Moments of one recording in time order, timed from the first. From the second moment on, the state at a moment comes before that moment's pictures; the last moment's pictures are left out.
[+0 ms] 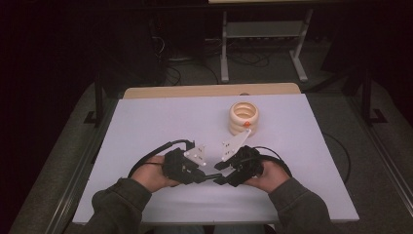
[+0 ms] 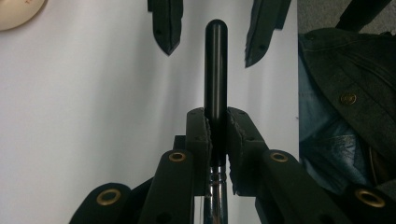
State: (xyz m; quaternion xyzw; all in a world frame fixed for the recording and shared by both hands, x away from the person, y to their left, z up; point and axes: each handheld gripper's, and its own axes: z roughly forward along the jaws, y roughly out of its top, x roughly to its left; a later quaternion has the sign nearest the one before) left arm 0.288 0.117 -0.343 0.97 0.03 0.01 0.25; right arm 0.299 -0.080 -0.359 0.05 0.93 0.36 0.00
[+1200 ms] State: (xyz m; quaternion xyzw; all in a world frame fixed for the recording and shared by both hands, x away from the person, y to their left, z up) left arm 0.287 0.124 -0.365 0.97 0.02 -0.03 0.24; right arm 0.295 -0.107 -0.384 0.05 0.93 0.35 -0.05
